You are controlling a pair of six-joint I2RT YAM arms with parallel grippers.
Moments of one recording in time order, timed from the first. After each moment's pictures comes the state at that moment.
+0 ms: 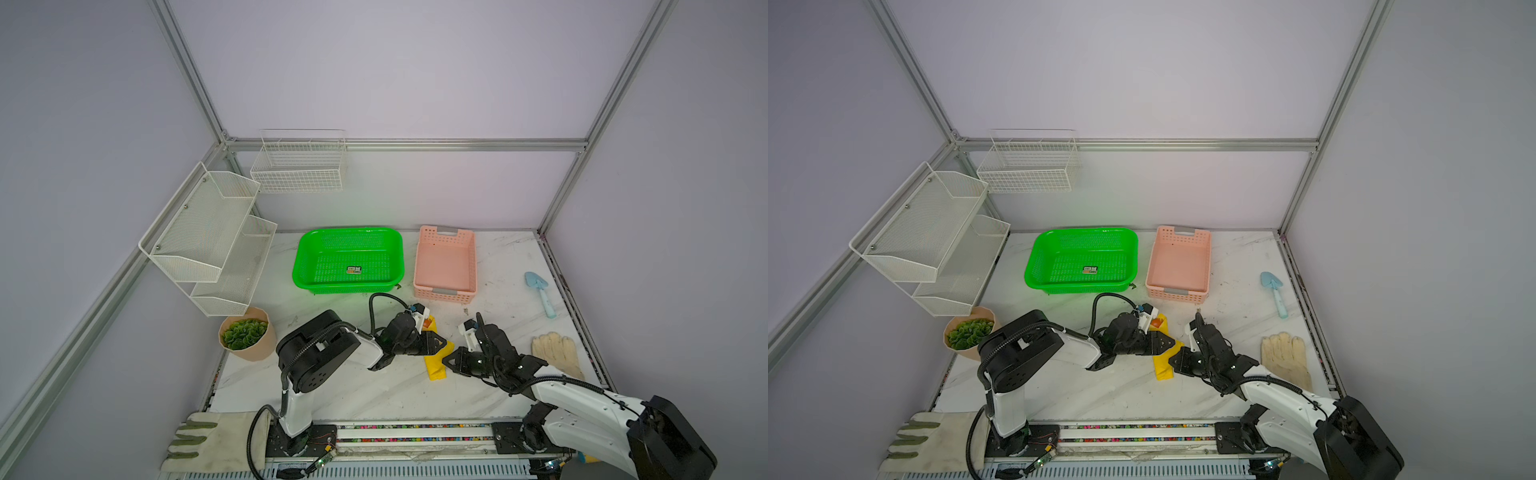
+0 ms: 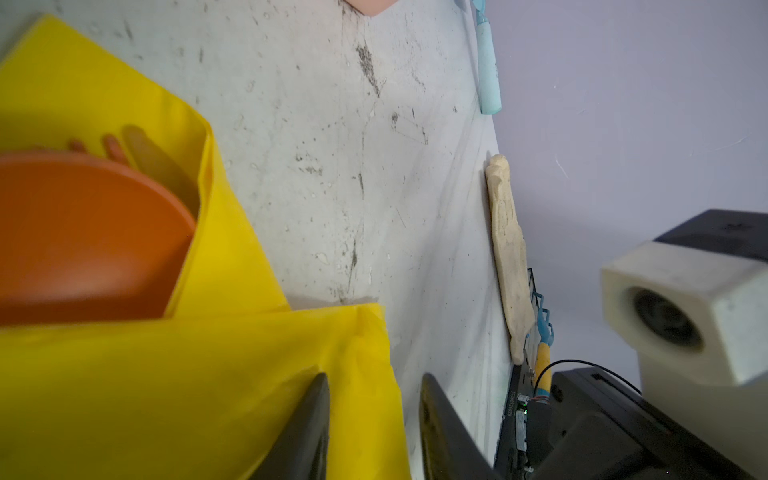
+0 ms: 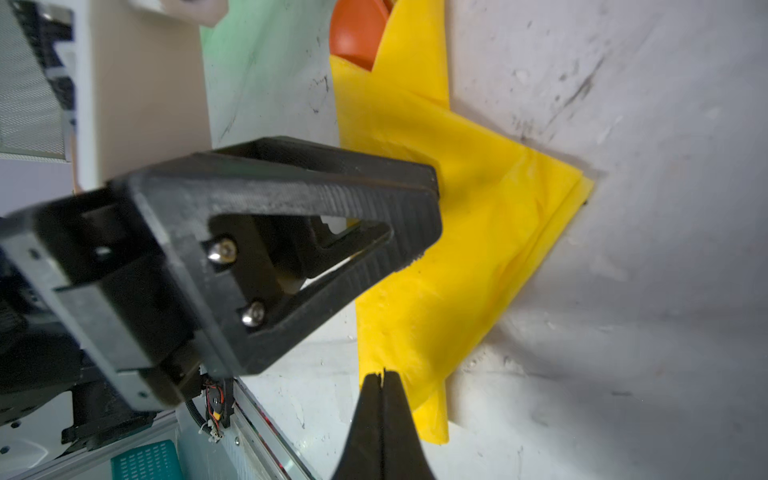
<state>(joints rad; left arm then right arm) -0.86 1.93 0.76 0.65 0.36 -0.90 0.67 1.05 0.32 -0.06 -0.36 0.89</state>
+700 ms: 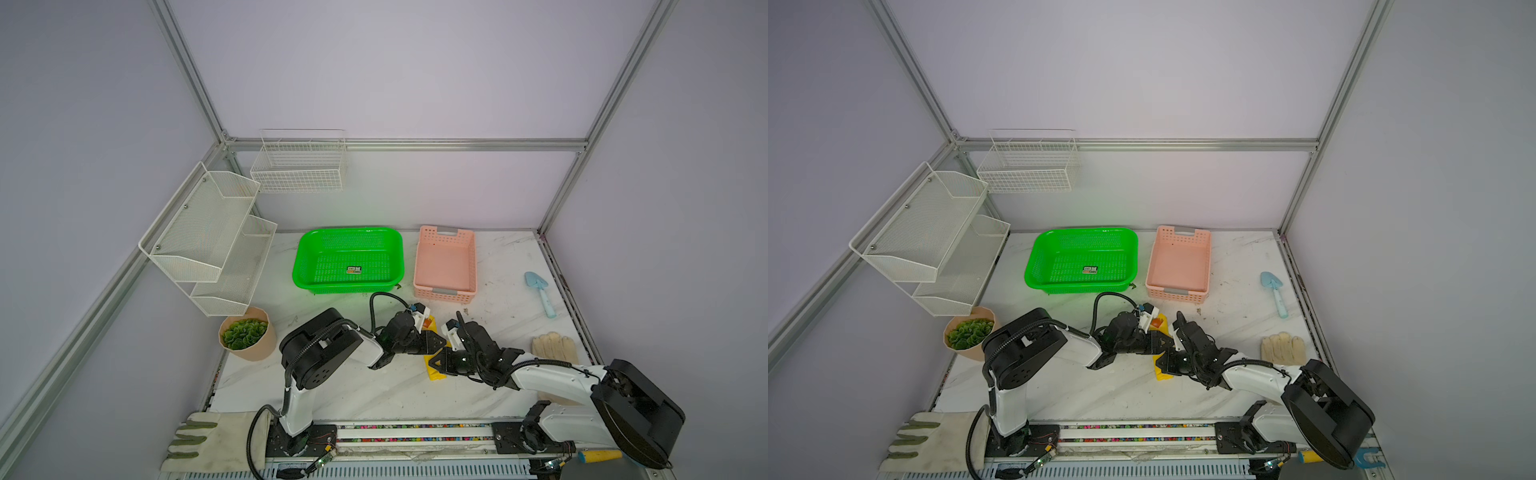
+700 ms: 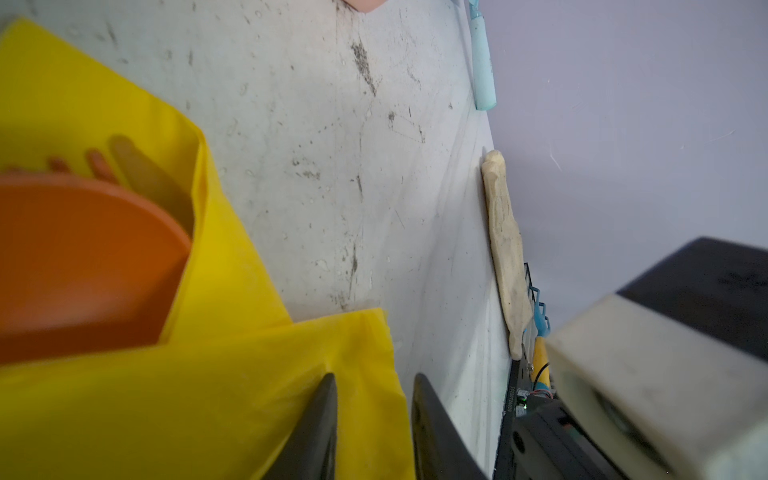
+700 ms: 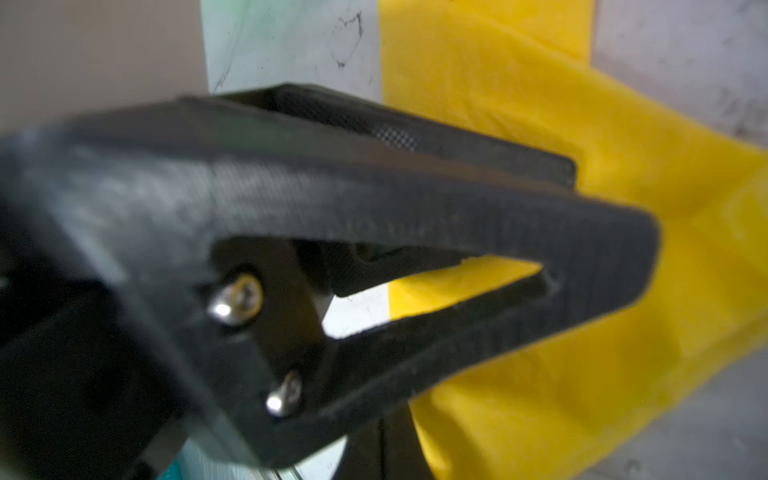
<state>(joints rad) -0.84 1.95 0.77 0.67 0.40 -0.88 0.75 1.29 0.40 0.07 -0.37 0.87</state>
